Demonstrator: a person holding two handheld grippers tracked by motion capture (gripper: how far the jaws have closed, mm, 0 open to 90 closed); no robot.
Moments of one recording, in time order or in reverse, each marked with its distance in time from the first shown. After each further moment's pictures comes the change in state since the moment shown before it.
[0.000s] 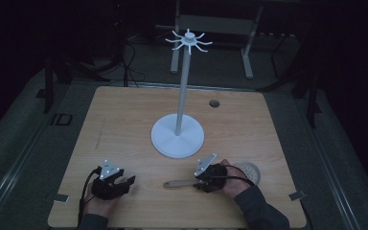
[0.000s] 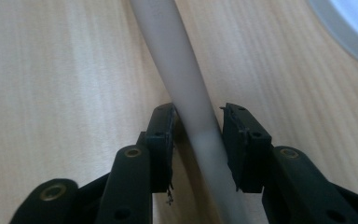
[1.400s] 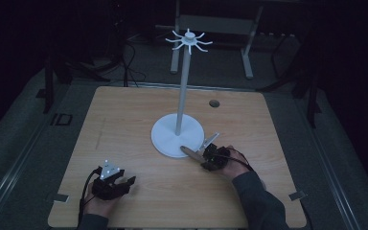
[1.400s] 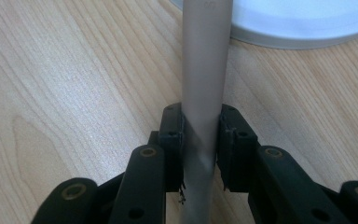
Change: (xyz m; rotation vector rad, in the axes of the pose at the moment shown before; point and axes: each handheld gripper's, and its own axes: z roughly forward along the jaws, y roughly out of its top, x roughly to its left) left arm -0.001 0.000 0.001 0.002 -0.006 0.001; right arm -0.058 0.006 0.000 0.112 -0.124 0.256
